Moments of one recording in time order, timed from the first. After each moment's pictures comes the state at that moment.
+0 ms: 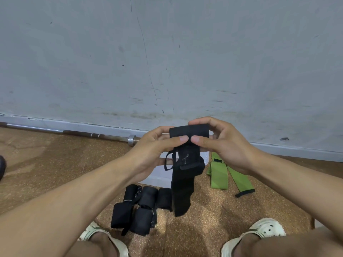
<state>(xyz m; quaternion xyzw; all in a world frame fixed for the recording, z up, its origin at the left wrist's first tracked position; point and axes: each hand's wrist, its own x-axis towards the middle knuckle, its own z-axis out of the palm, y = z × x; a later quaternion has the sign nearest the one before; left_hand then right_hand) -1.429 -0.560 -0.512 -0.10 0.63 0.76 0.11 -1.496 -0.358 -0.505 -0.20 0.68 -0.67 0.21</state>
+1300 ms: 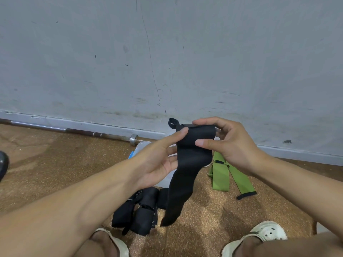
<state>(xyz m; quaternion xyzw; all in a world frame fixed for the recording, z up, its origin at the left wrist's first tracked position) -1.424 -0.546 -0.506 -0.18 0.45 0.86 0.17 -1.499 -0.355 -0.511 -0.24 0.71 -0.65 0.15</state>
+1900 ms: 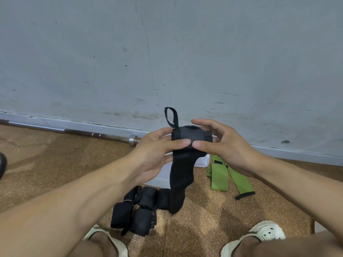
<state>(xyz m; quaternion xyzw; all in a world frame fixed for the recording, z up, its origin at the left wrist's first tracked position) -1.428 -0.556 -0.510 -0.11 0.54 0.83 0.10 -1.496 -0.356 -0.507 -0.21 0.72 -0.62 0.21</state>
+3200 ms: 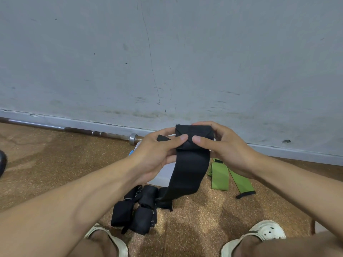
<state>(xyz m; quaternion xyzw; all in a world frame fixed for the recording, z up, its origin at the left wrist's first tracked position) -1.426 -0.555 -0.514 -0.12 0.54 0.83 0.09 -1.498 -0.361 -0.517 -0.17 0.69 -0.66 0.25</state>
